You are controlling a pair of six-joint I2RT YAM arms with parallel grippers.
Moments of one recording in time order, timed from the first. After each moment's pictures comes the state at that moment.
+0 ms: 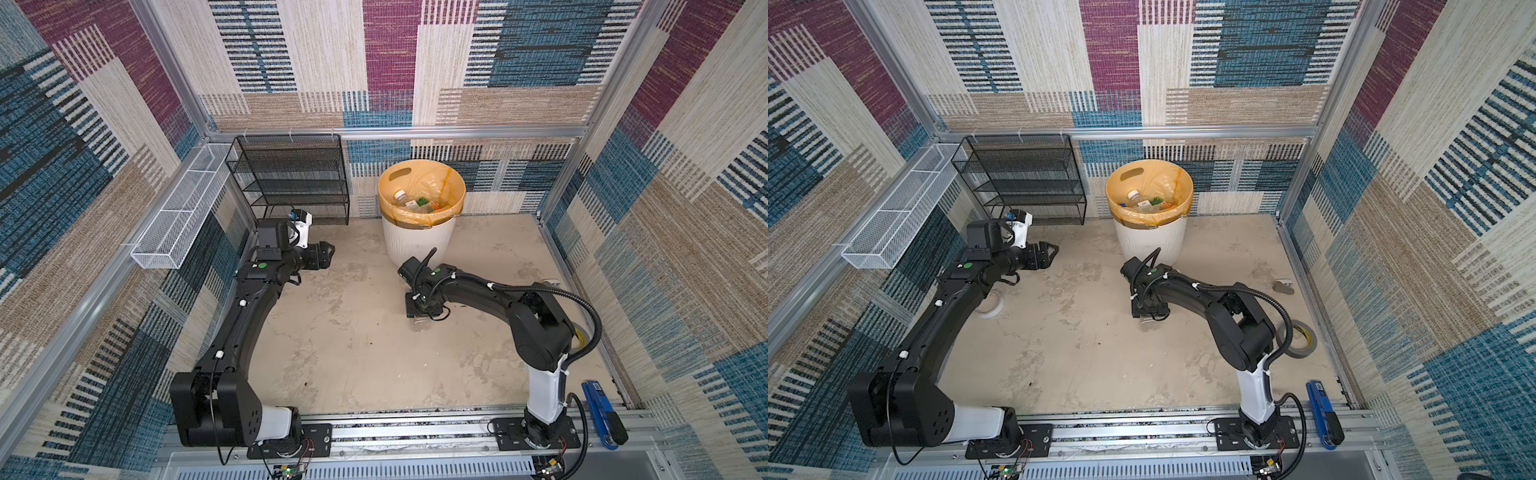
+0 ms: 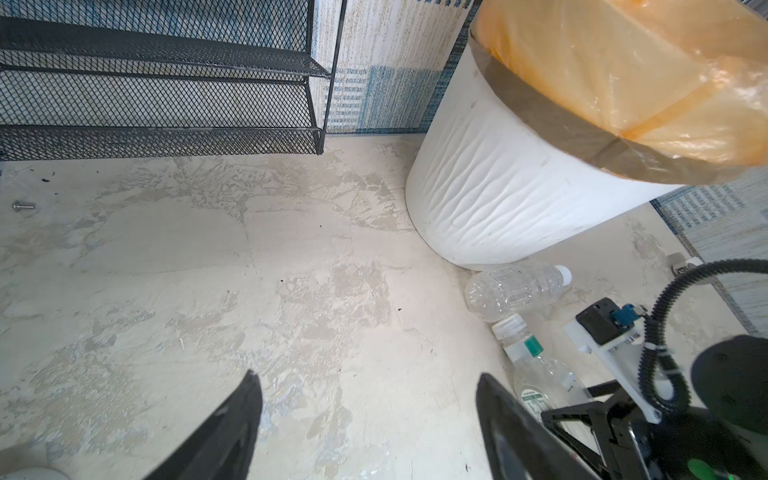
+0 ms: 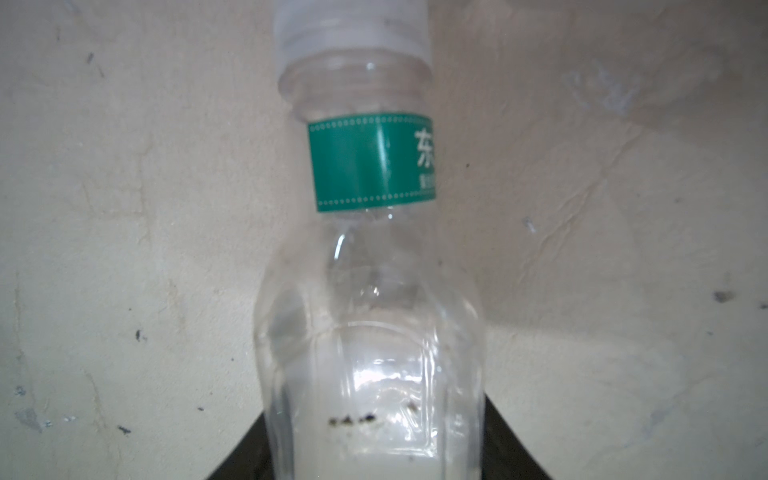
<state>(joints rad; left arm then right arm) -0.03 1.39 1.23 -0.46 0.34 -0.06 0.72 1.94 1.43 -0.80 0.05 0.62</state>
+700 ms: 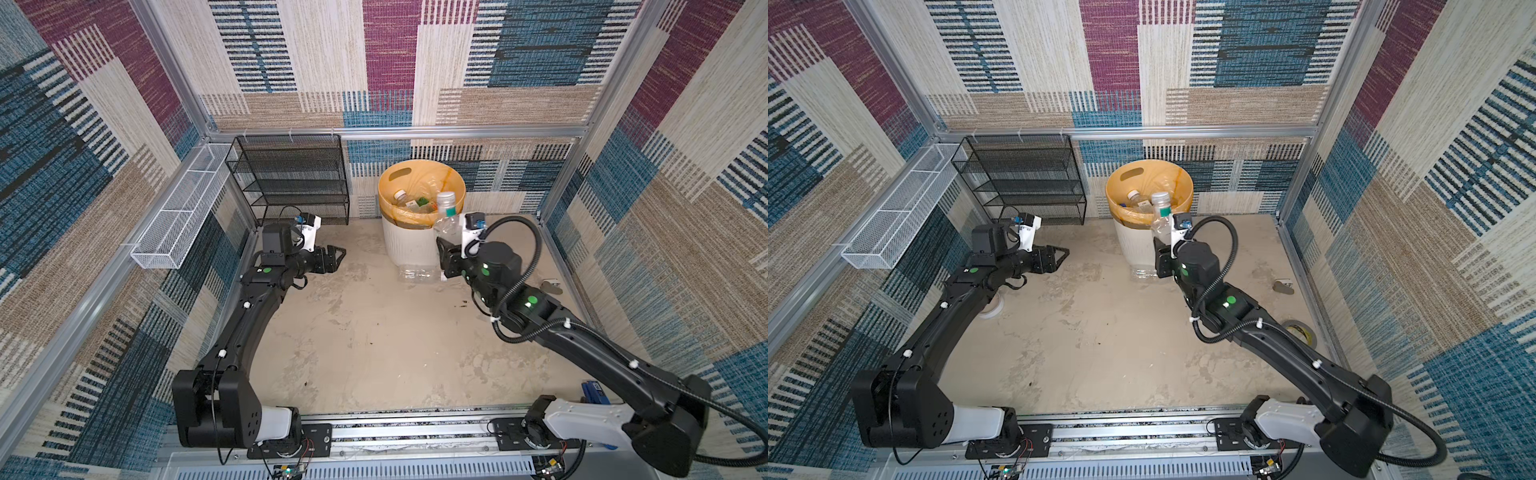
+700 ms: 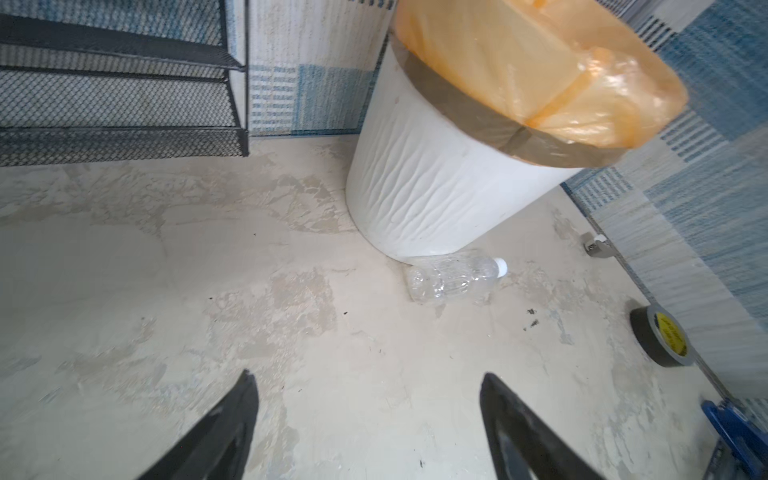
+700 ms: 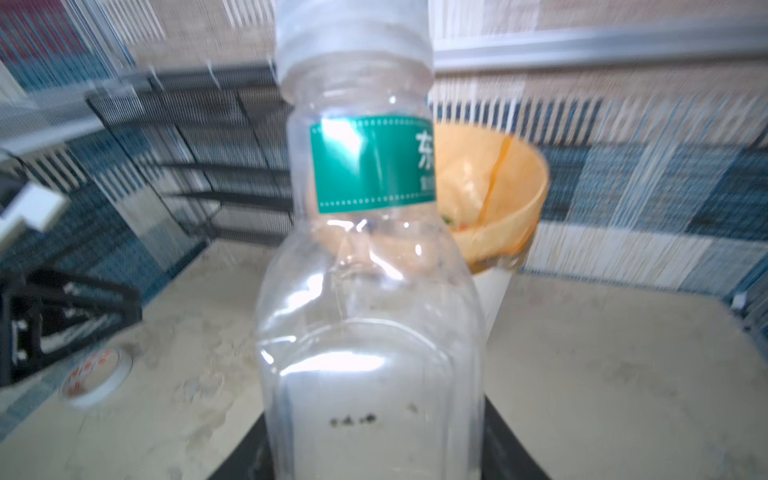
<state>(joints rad) -0.06 1.36 1.15 -0.35 0.51 -0.08 0.71 1.13 1.06 0.06 0.42 0.10</state>
